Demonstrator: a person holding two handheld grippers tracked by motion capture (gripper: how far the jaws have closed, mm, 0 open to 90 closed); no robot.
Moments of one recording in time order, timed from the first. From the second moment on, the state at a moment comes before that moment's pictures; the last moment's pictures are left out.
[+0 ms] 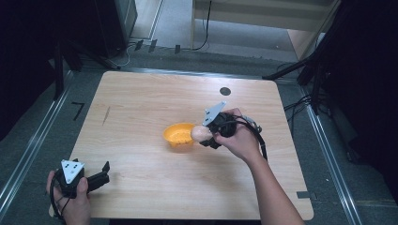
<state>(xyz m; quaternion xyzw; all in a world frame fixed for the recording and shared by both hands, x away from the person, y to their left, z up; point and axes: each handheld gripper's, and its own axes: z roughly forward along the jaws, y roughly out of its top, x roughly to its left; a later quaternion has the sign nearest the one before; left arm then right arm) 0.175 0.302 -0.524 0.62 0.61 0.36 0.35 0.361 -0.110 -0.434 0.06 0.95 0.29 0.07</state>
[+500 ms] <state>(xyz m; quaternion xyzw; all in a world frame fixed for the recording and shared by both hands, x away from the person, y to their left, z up) 0.175 0.303 -0.524 0.62 0.61 0.36 0.35 0.376 -0.088 -0.436 0.01 0.95 0.29 0.05</state>
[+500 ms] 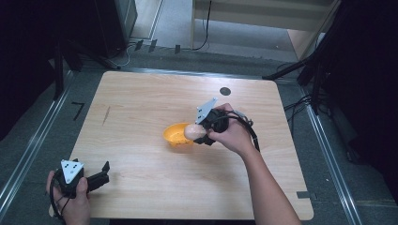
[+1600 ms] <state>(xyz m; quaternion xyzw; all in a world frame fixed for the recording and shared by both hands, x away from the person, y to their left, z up) 0.175 0.304 -0.524 0.61 0.61 0.36 0.35 0.400 -0.038 -0.448 -0.04 0.96 0.27 0.01</state>
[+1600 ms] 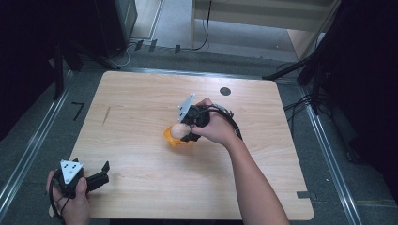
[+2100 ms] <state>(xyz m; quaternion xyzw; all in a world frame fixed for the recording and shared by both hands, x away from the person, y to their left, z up) 0.175 0.305 -0.524 0.61 0.61 0.36 0.36 0.406 -0.032 -0.453 -0.04 0.96 0.27 0.01</state>
